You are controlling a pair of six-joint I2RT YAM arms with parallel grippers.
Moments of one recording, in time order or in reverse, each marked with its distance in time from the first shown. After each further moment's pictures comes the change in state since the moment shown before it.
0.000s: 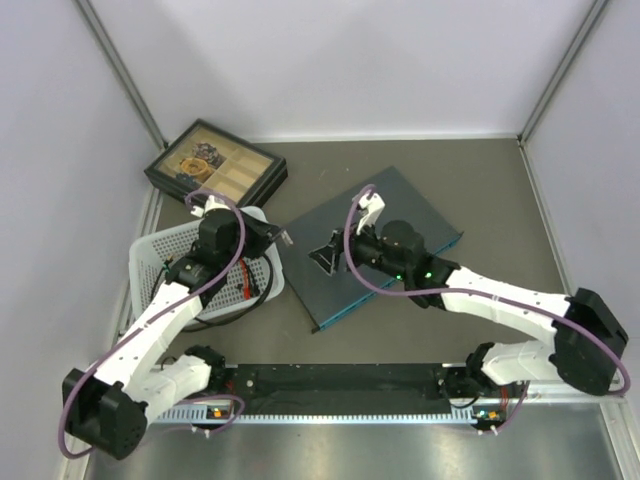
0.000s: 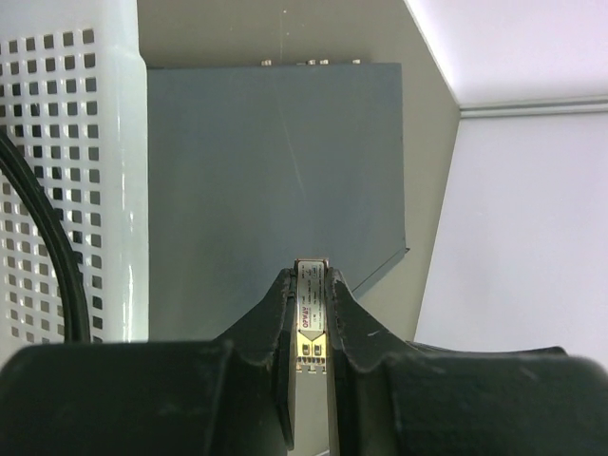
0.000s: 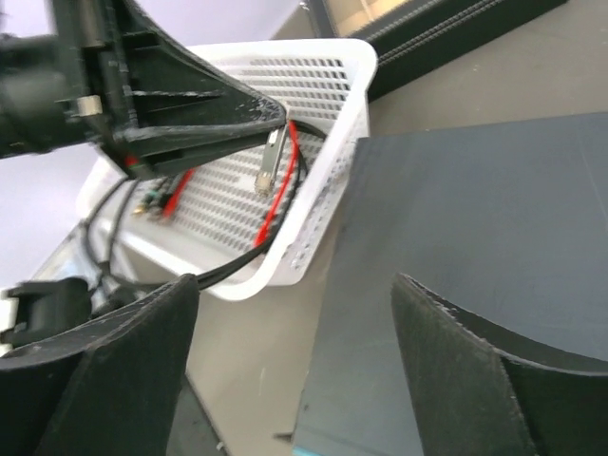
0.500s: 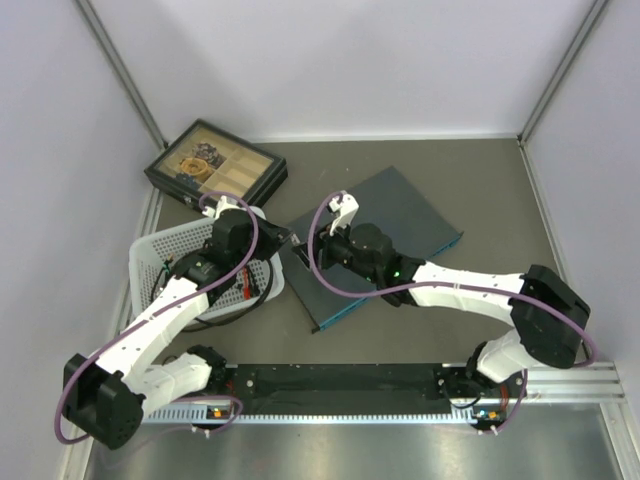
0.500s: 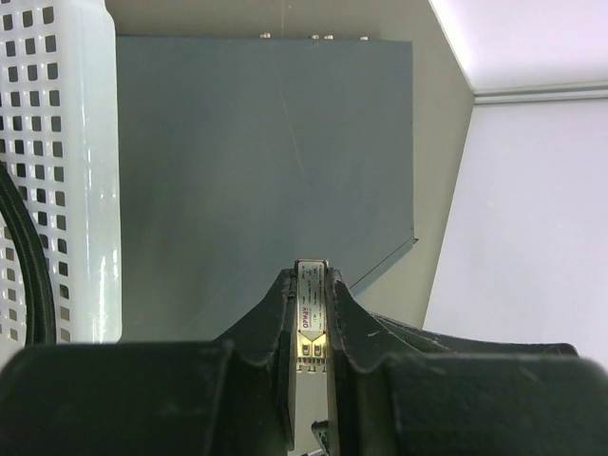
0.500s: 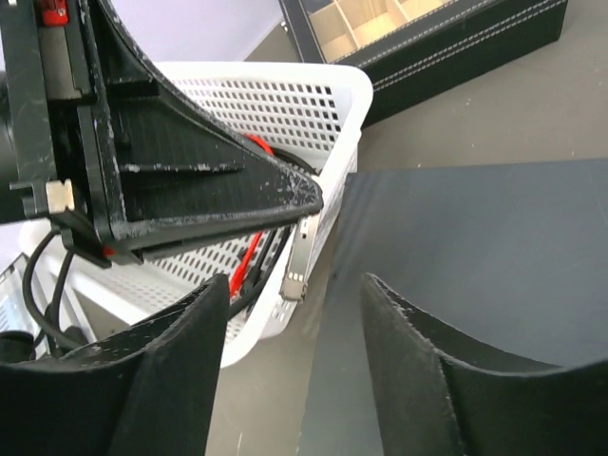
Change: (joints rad) left arm -0.109 0.056 0.019 -0.002 -0.085 -0.044; right arm 0.108 0.235 0.094 0.148 0.184 -0.069
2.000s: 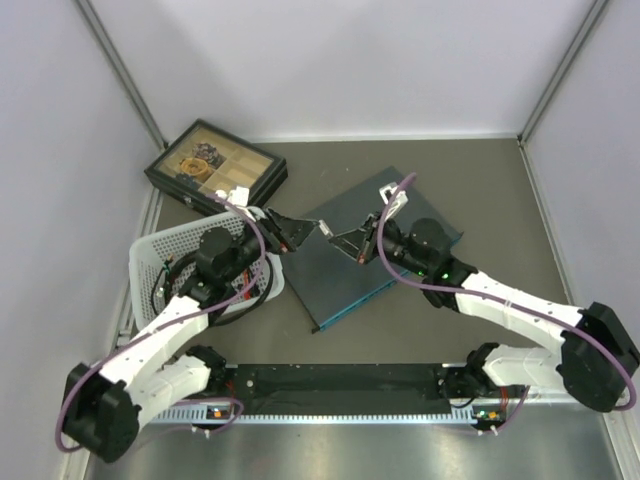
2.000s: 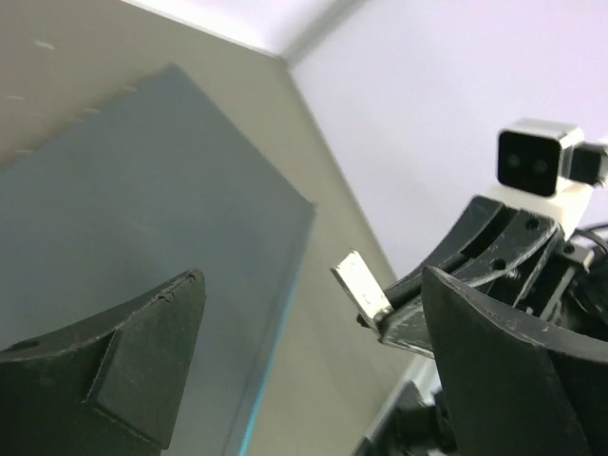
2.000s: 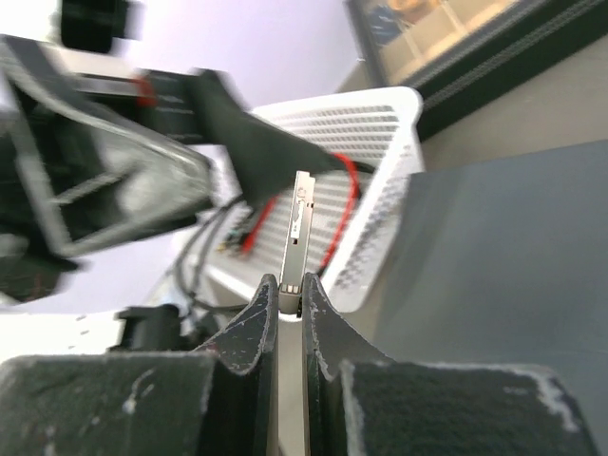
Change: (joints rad) left arm 0.006 -0.108 -0.208 0.615 0.298 0.354; right arm -0.218 -0.280 -0.186 0.047 -0.326 0.249
